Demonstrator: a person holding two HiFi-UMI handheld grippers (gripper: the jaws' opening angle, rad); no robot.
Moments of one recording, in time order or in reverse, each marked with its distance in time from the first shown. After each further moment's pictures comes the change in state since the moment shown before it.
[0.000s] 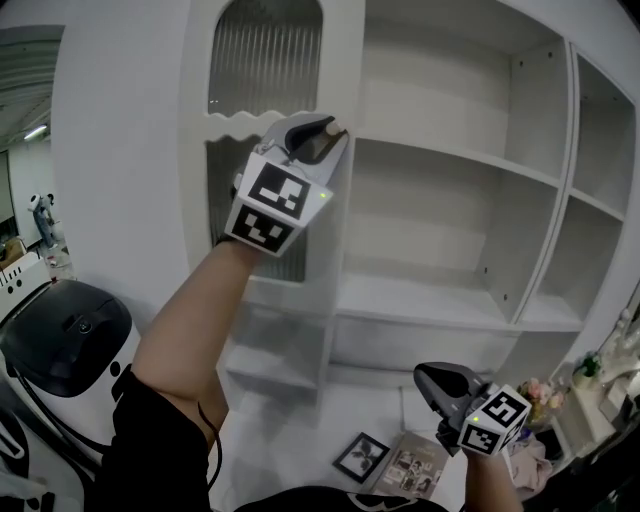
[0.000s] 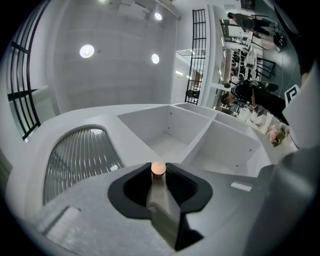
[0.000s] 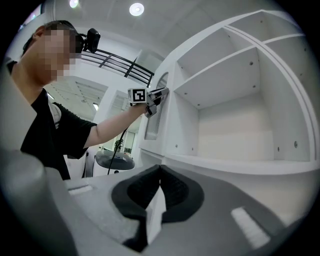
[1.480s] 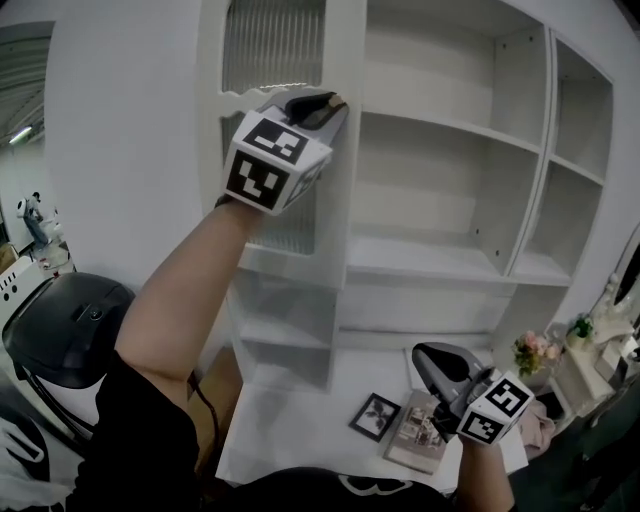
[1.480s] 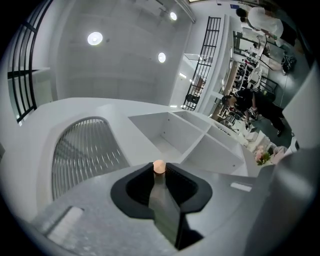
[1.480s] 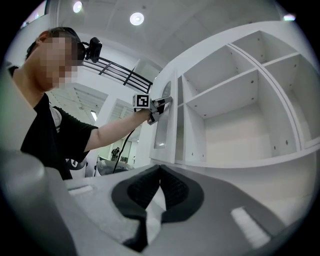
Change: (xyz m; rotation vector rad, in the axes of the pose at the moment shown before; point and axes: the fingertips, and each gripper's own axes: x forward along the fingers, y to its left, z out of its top) left arm -0.054 0.011 0.032 -0.135 0.038 -0.104; right arm -0.022 0.102 0.023 0.038 -0.099 -0.049
